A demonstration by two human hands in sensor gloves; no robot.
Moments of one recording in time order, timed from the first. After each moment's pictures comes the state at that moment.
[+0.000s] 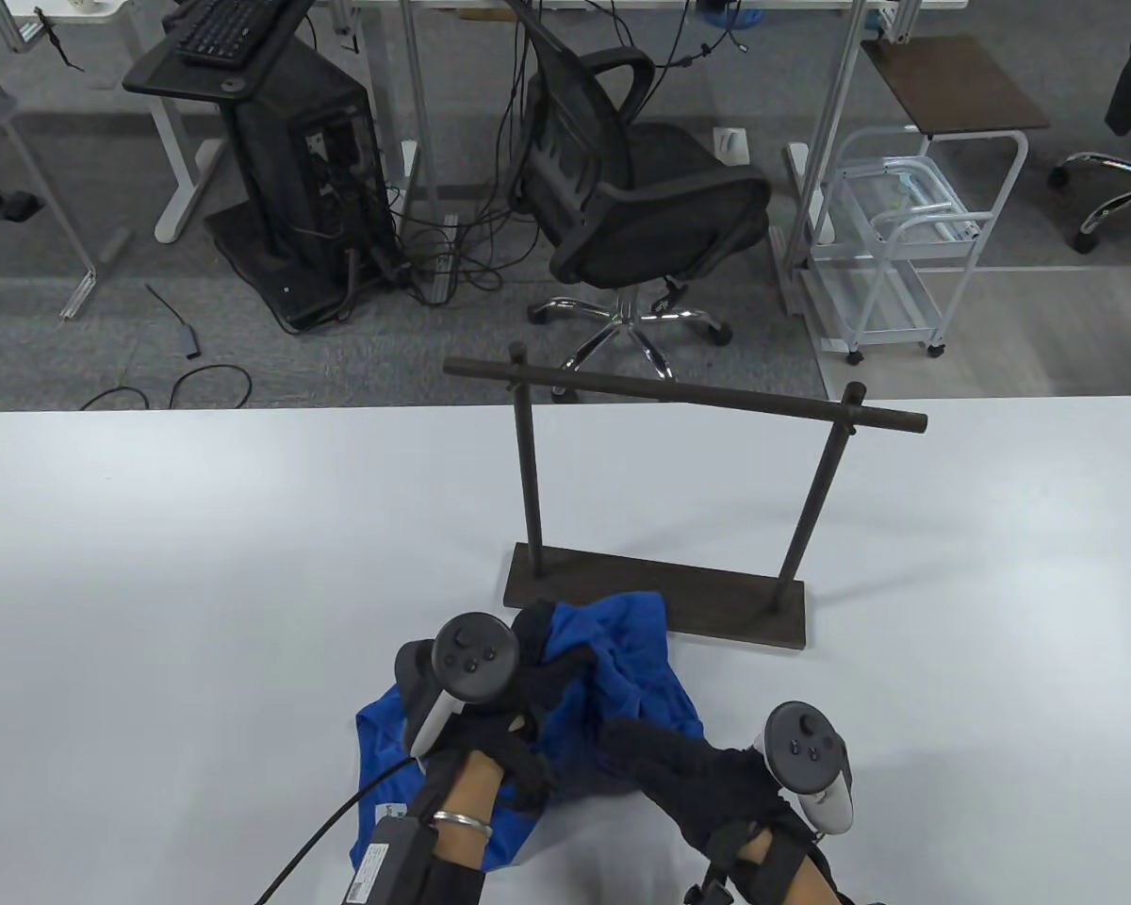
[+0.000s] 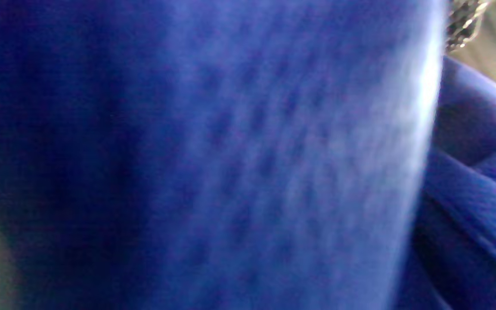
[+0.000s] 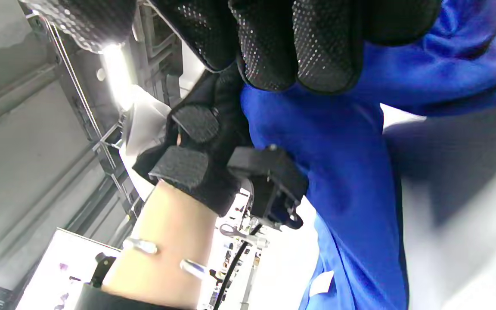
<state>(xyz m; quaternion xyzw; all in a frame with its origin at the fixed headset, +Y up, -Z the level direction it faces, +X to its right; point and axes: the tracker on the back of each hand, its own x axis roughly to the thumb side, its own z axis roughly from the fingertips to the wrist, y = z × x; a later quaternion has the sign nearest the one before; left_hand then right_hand) -0.104 -0.700 -0.318 0.03 -0.12 0.36 0.92 0.127 -0.732 -0.248 0.26 0.12 0.75 0.60</state>
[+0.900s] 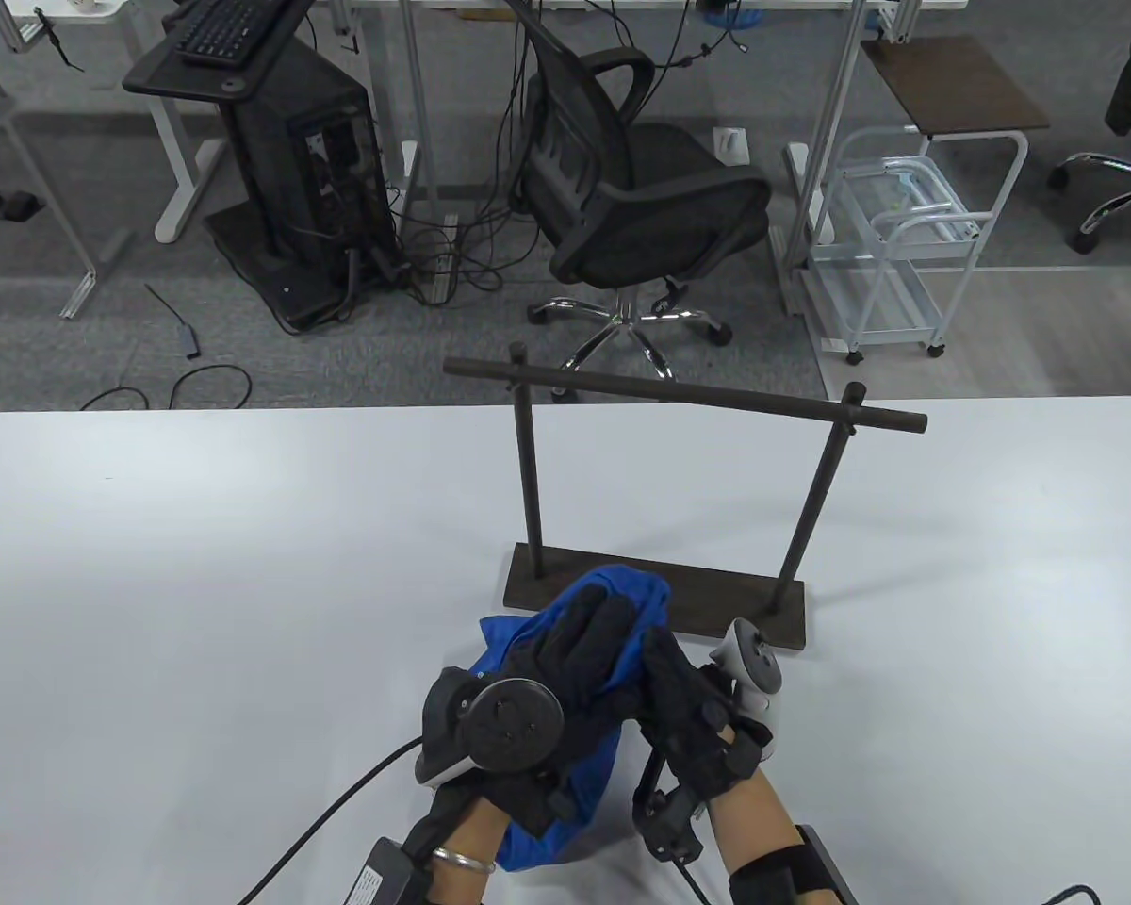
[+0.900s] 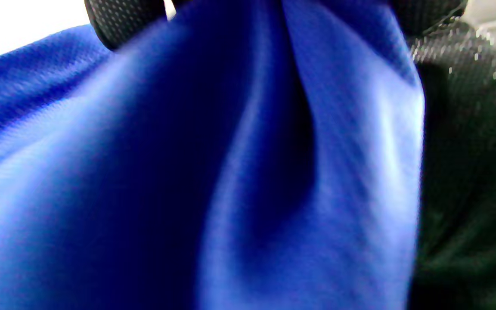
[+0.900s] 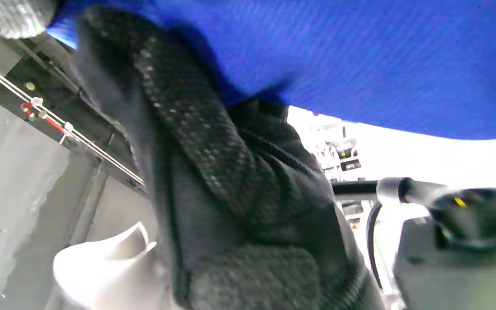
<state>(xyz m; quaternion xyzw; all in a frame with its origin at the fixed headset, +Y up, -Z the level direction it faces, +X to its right) -0.070 -0.652 -0.273 0.12 -0.31 0.24 0.91 0.098 -0.725 -0.319 0.22 0.19 0.54 0.79</state>
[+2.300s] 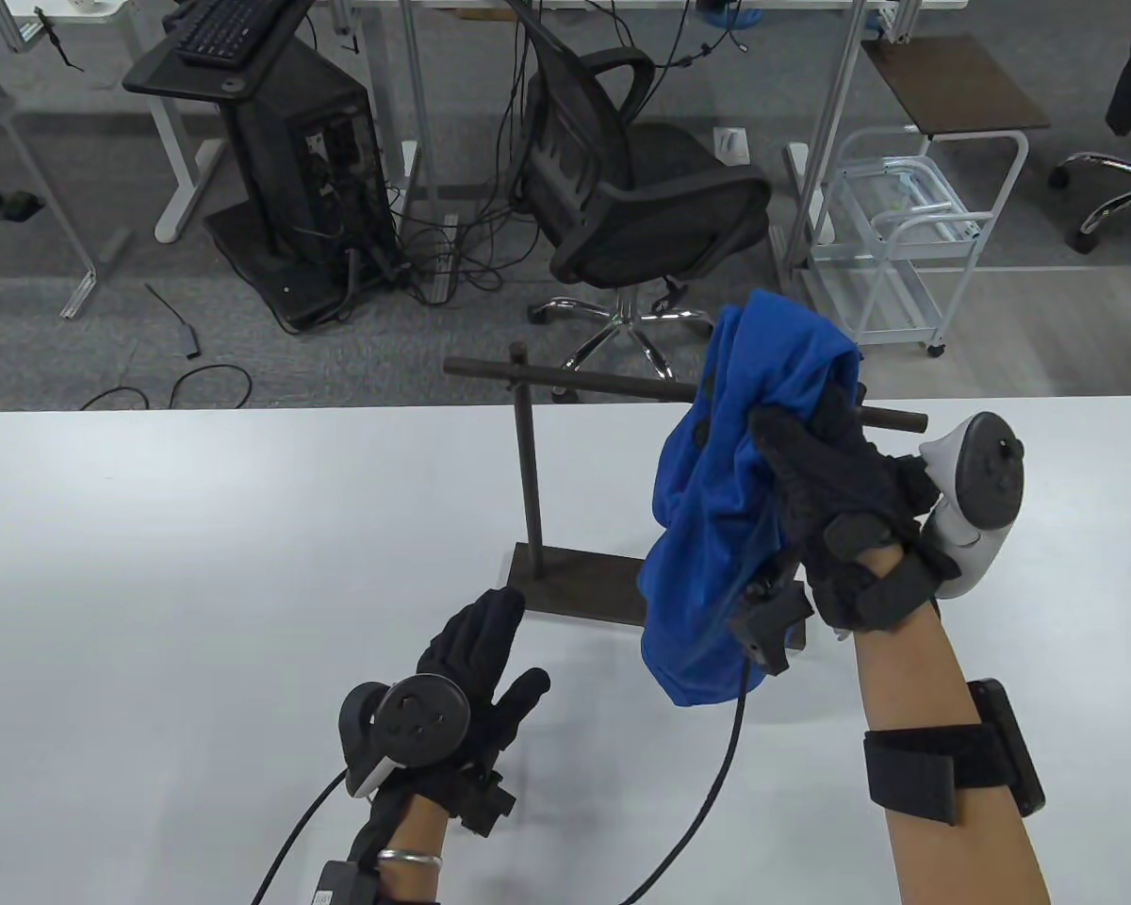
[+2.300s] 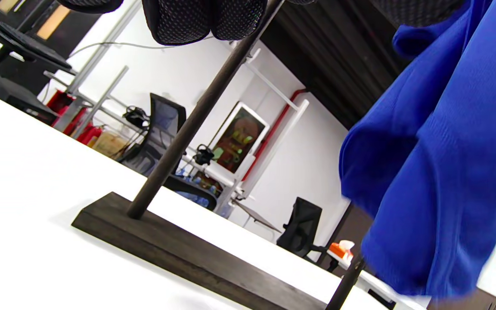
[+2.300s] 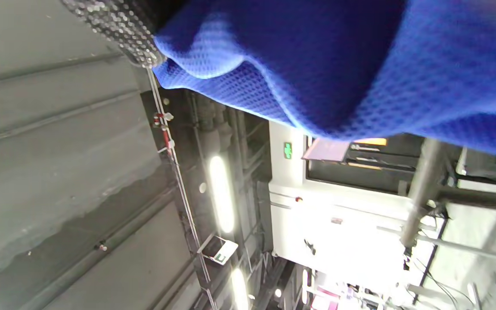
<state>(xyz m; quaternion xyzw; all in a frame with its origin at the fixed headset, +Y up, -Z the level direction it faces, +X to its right) -0.144 -0.697 -0.290 0.11 -0.21 0.32 0.92 0.175 -0.444 -0.334 0.24 -0.10 0.65 0.71</state>
